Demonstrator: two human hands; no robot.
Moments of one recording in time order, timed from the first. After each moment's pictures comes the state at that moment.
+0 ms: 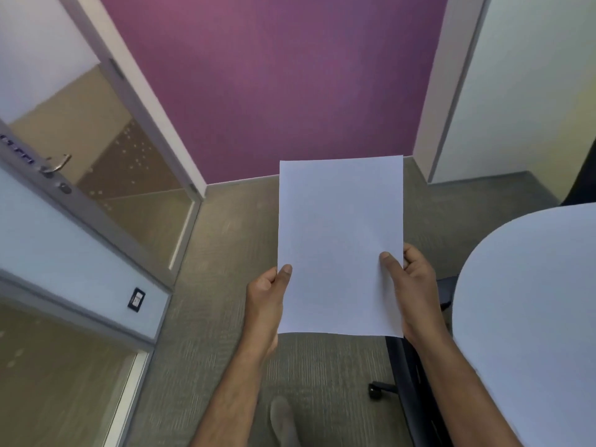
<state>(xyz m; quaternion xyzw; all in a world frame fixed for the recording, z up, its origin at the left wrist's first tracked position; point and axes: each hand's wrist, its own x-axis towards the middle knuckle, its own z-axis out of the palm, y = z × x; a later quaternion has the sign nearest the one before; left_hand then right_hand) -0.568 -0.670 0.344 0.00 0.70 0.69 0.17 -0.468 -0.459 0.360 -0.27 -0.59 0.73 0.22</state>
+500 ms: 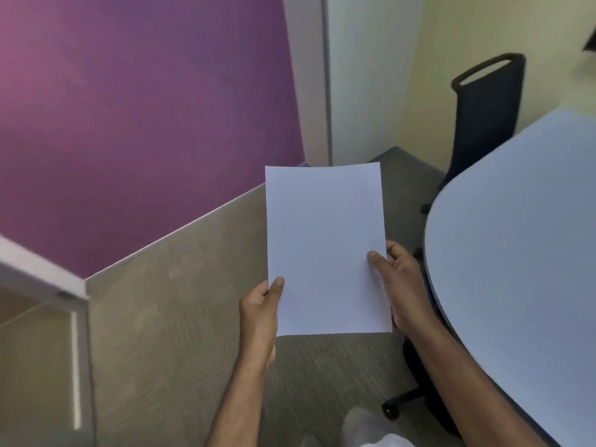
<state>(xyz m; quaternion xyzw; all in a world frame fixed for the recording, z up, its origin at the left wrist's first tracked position) -0.817 -0.556 0.326 0.13 0.68 0.65 0.32 -0.644 -0.405 0.345 -0.43 -0.52 0.65 0.35</state>
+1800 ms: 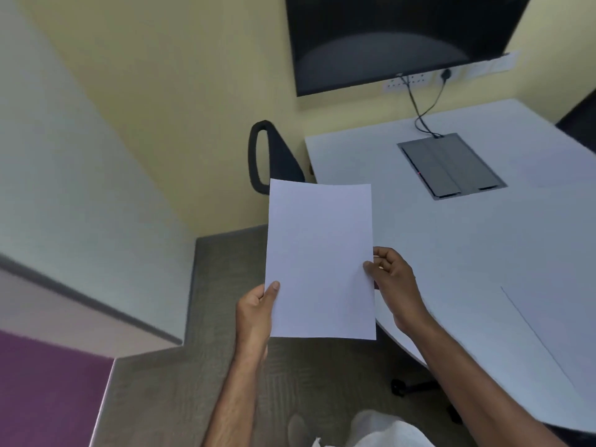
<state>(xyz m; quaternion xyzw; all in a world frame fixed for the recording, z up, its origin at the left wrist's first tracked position) -0.977 0.239 0.300 0.48 0.53 0.34 0.62 -0.751 0.134 0.318 -0.69 -0.21 0.35 0.60</state>
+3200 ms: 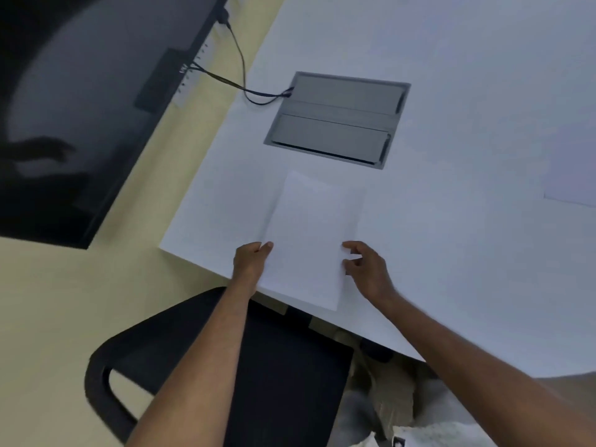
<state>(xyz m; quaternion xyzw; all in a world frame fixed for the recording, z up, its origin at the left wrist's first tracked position) -0.469 0.742 0.133 0.81 0.32 -0.17 0.45 -0.506 0.478 0.094 -0.77 0.14 0.19 0.59</state>
